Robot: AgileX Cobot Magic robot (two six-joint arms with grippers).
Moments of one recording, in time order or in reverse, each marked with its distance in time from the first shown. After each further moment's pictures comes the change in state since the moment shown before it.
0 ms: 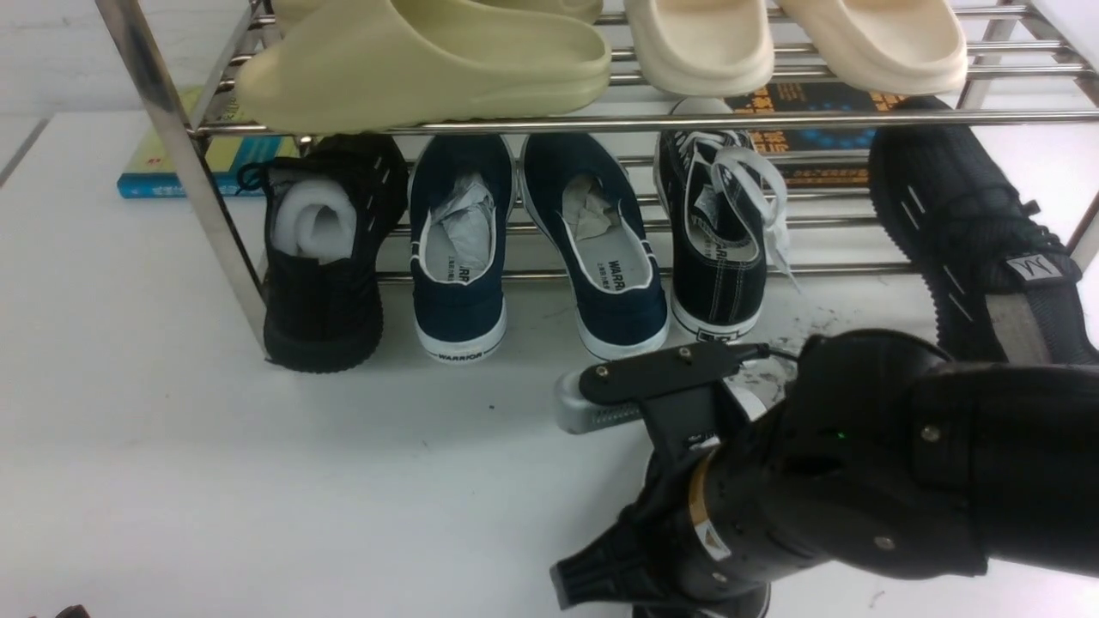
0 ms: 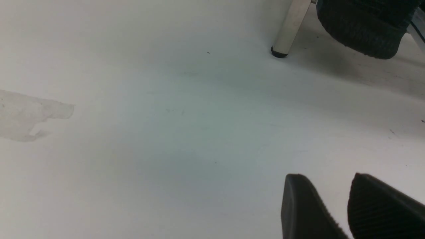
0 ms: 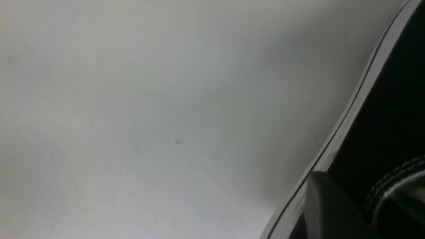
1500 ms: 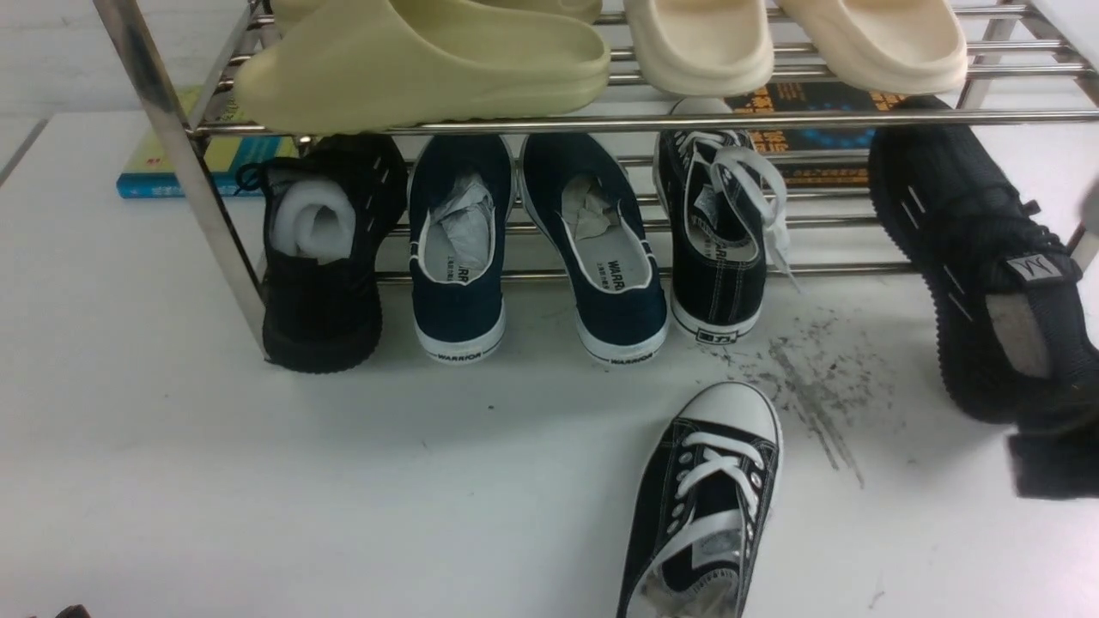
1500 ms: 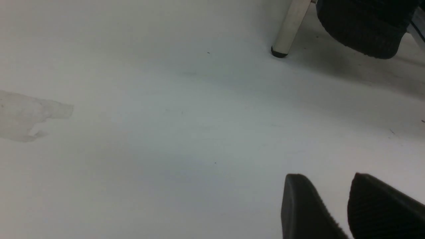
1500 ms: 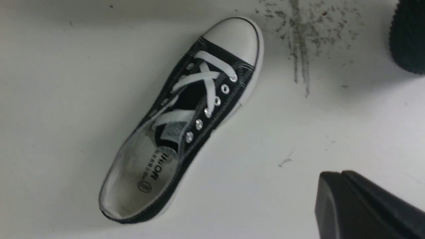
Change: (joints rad) right arm -0.006 -0.565 -0.021 -0.236 0.465 0.061; left arm -0.001 0.000 0.000 0.000 0.000 0.000
